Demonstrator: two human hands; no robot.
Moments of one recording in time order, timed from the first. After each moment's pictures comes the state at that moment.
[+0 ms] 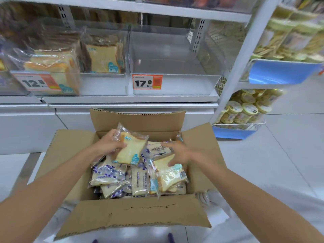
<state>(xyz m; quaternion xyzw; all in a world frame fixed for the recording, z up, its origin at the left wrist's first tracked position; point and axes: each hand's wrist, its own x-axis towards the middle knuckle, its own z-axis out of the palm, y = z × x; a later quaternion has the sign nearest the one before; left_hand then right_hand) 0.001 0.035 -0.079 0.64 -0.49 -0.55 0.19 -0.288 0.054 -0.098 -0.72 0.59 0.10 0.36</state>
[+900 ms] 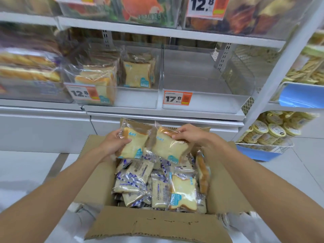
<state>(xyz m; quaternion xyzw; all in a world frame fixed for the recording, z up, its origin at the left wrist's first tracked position) 0.068 0.031 -0.042 0.67 -0.43 -0.52 0.30 -0.222 -0.007 0.009 -0.68 0.57 -0.06 0.46</state>
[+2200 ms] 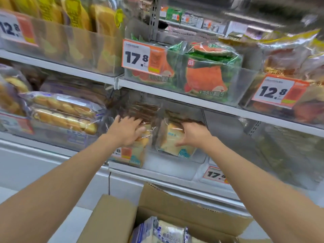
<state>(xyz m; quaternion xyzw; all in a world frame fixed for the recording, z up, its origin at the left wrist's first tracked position) 0.187 -0.158 0.068 0.68 -0.73 -0.02 0.10 -0.063 -0.205 0.106 -0.83 0.55 0.03 -0.04</state>
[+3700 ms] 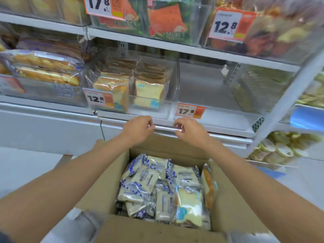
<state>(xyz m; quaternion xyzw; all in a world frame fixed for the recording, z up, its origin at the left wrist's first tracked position) 0.041 -0.012 0.012 0.64 -0.72 -0.15 0.20 -0.176 -0.023 0.036 -0.83 0.53 -0.12 0.12</state>
